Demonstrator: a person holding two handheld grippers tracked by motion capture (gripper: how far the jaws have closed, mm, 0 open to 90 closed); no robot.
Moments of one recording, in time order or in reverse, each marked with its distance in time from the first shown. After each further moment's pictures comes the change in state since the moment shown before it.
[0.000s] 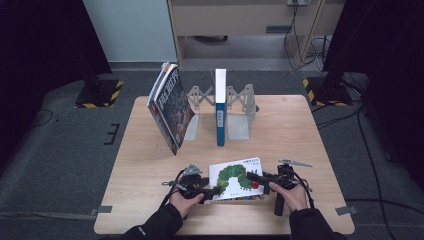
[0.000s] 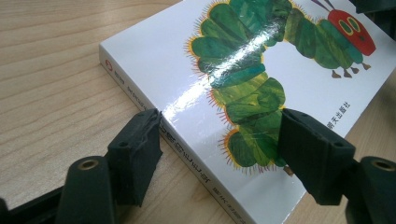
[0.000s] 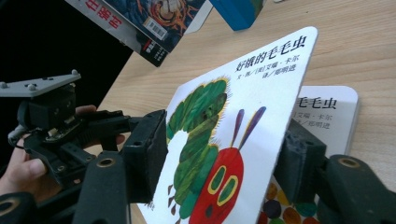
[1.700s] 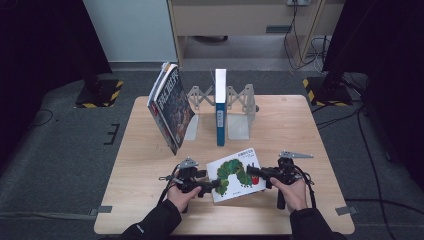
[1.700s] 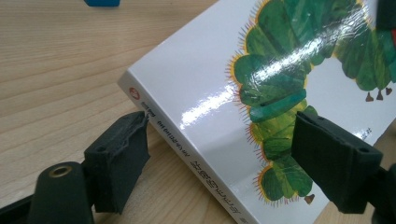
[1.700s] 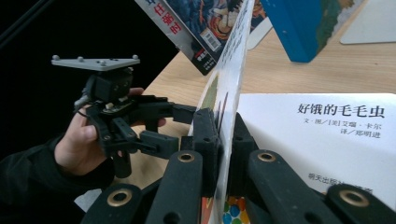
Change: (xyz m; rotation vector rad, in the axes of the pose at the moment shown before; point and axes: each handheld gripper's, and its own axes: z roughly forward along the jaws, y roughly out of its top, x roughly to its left) left arm 0.007 0.015 -0.006 -0.070 -0.025 -0.025; right arm 0.021 0.026 -0.009 0.001 0.171 -0.165
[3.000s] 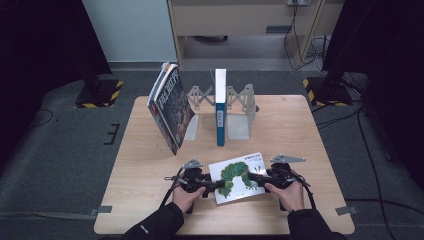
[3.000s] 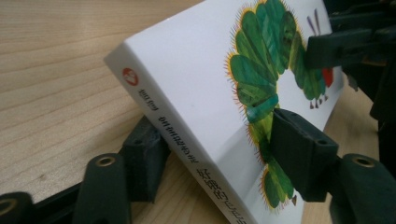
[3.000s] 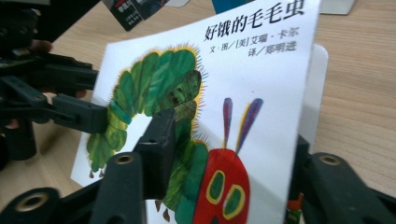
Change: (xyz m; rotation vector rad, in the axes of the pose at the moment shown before) left arm 0.002 -0.005 0.016 -0.006 -0.089 -0.033; right arm -0.008 -0.016 0.012 0.136 -0.317 -0.140
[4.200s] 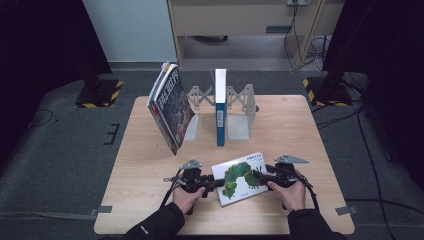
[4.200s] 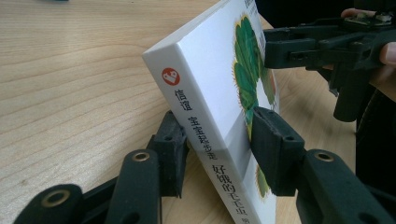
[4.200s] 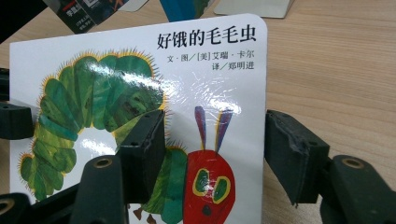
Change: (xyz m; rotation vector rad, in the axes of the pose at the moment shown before) left arm -0.010 0.003 -0.008 -0.019 -0.030 0.009; right arm -0.012 -0.004 -0.002 -0.037 -0.142 0.014
